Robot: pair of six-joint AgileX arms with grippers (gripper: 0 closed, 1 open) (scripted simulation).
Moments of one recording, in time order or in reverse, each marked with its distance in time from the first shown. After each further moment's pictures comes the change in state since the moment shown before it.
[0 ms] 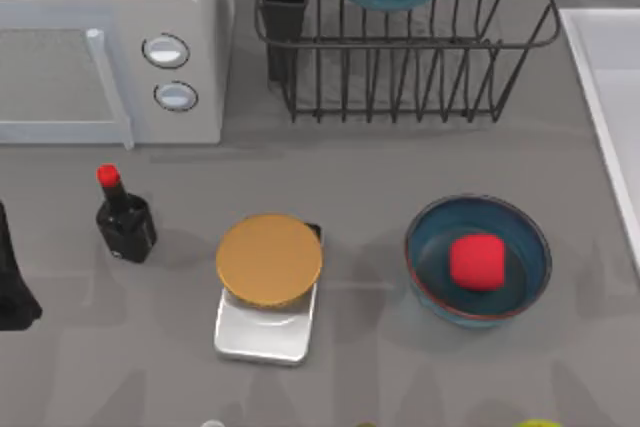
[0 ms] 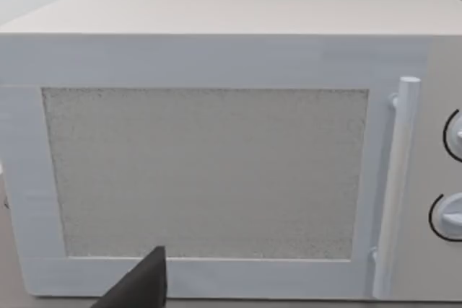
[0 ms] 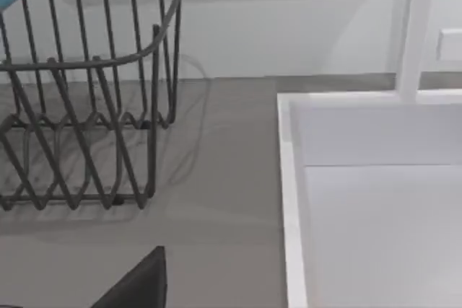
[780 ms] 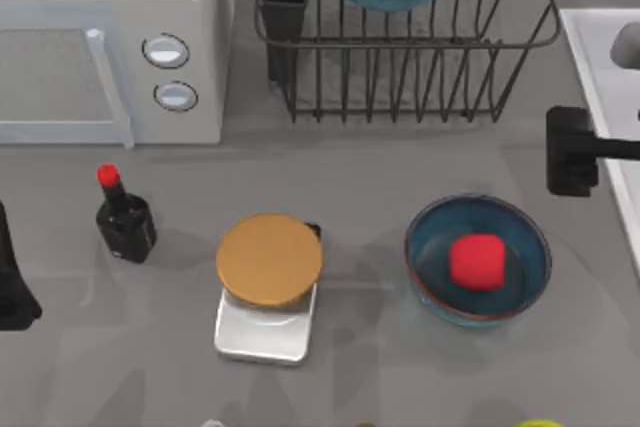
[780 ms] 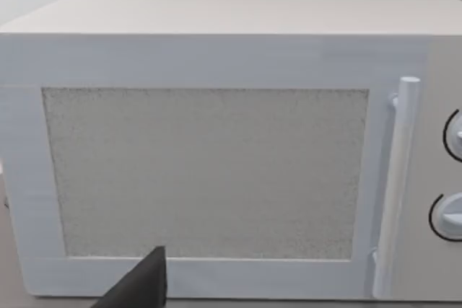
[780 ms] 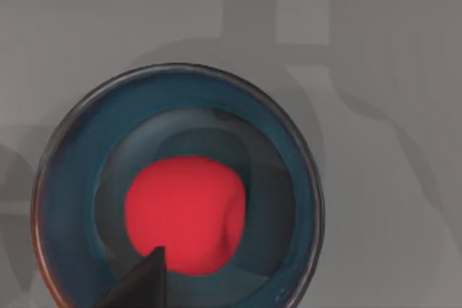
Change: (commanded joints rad) left arm 0.000 0.000 0.000 0.000 0.000 0.000; right arm 0.287 1.113 0.860 -0.647 -0.002 0.295
